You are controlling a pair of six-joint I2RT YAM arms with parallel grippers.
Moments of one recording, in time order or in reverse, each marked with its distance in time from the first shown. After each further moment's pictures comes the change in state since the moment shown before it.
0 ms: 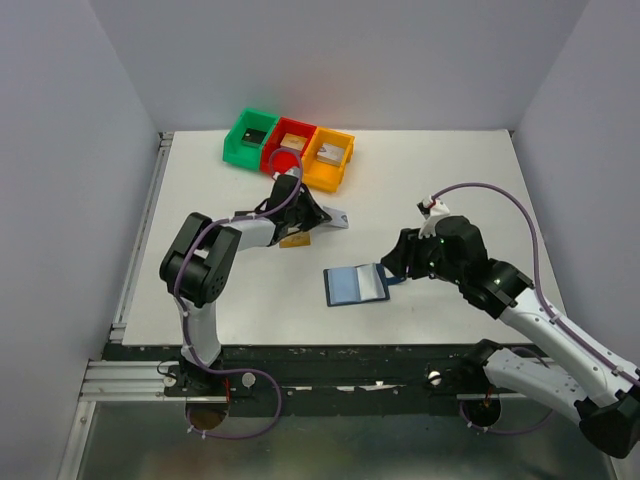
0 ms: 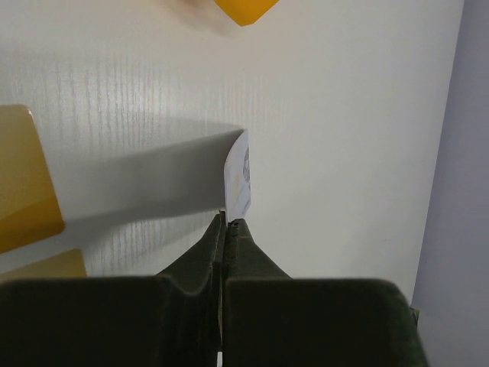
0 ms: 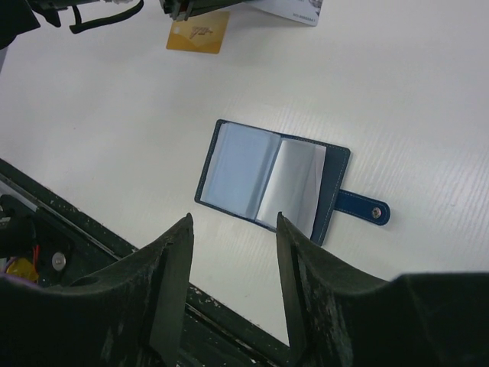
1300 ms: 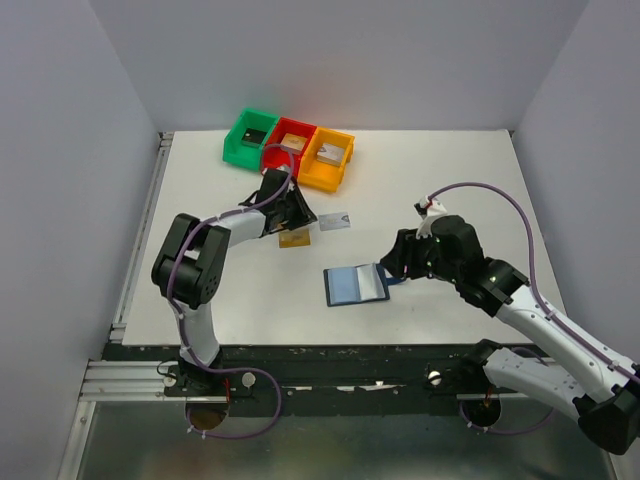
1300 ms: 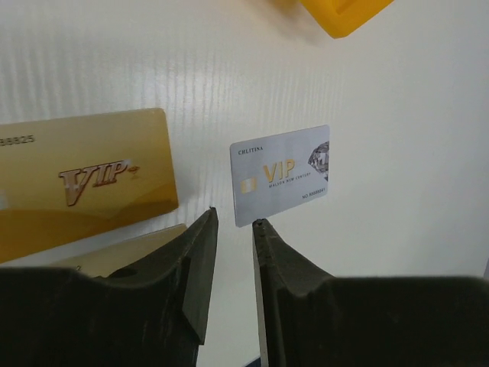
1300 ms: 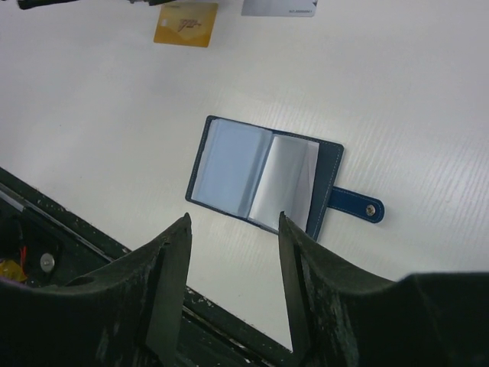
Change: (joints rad) left arm 0.068 0.003 0.056 -0.186 0.002 0.127; right arm 0.000 0.034 -0.003 0.007 -0.002 -0.006
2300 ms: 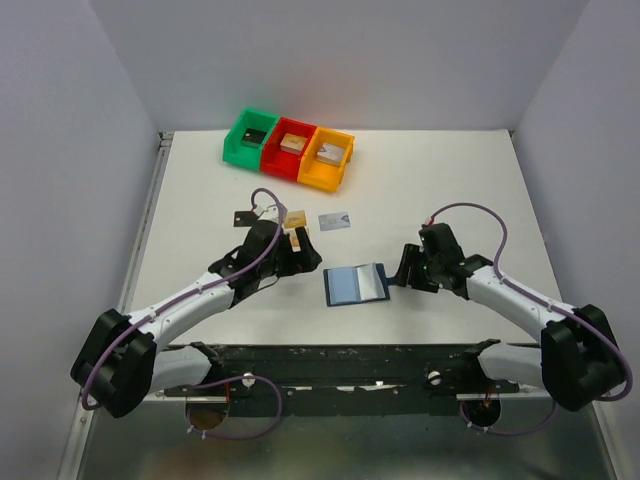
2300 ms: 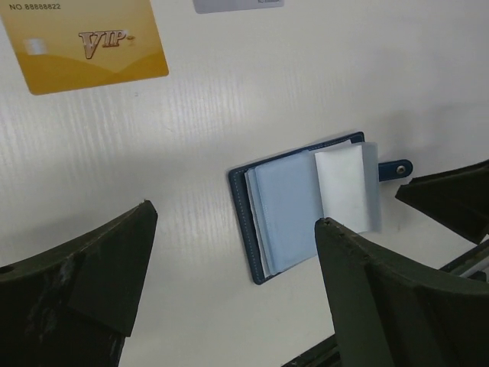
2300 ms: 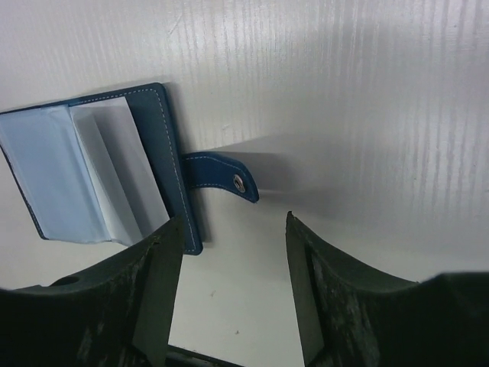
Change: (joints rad) left arm -0.224 -0.720 -0.491 -0.147 -0.235 0.058; right arm -0.219 0.287 -0.206 0.087 -0.010 0.146
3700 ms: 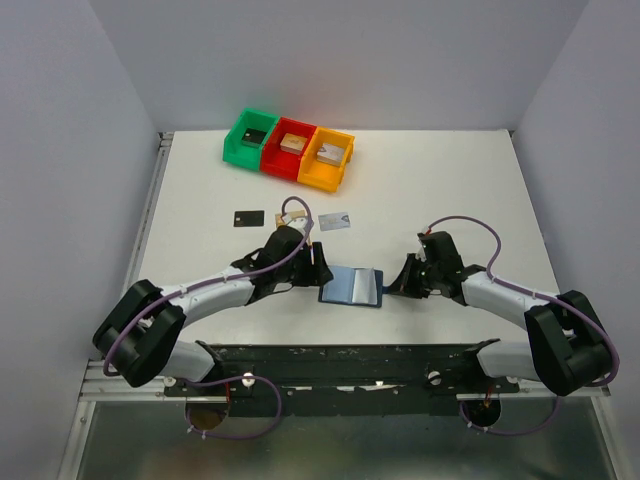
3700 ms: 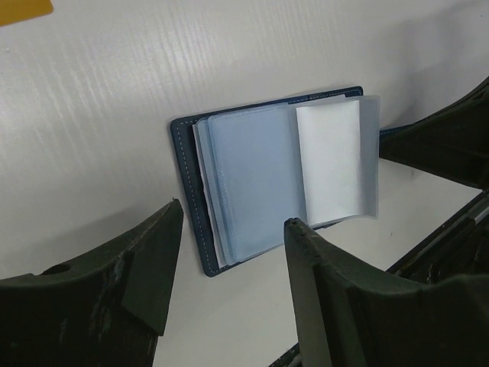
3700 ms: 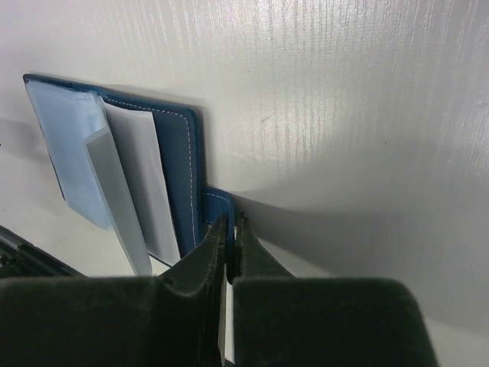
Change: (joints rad) left arm -0.099 0.158 -0.012 0.121 0.122 0.058; right arm -0.044 0.101 -0.126 0.269 -0.250 0.091
